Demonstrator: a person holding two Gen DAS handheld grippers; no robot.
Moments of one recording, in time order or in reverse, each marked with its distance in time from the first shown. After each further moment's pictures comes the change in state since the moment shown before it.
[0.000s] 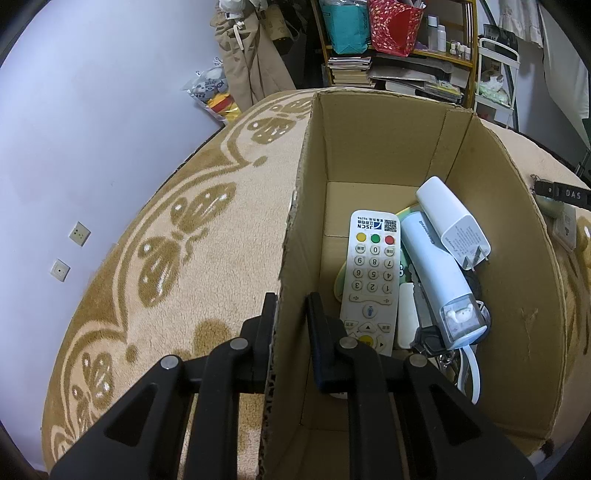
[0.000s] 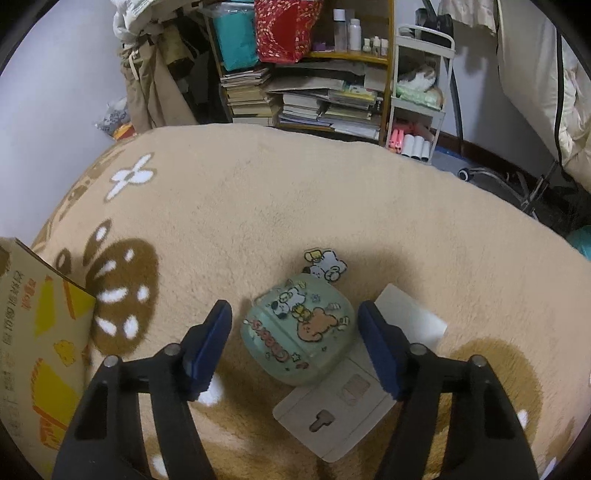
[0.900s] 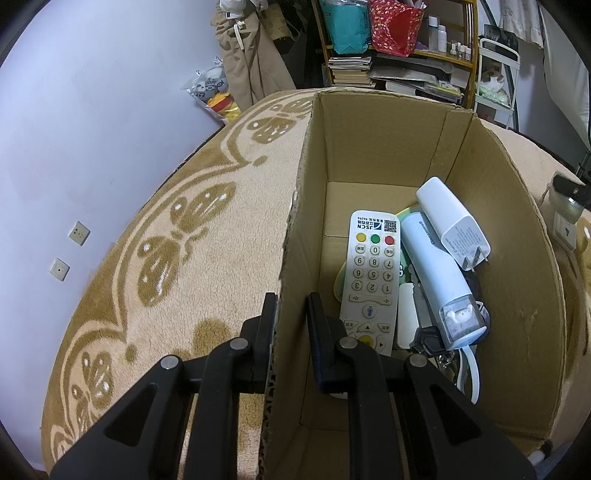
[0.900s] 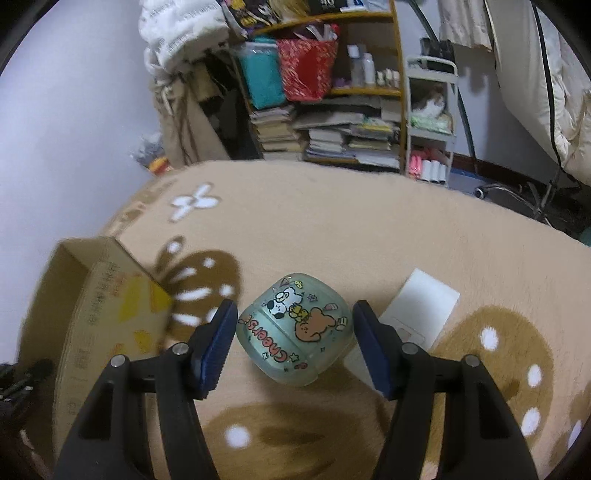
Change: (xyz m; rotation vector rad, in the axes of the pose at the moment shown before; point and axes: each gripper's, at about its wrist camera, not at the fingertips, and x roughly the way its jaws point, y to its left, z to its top) left arm 0.000 0.000 0.000 -0.002 0.001 -0.002; right arm -0.068 0.029 -0.023 0.039 -0.153 0.135
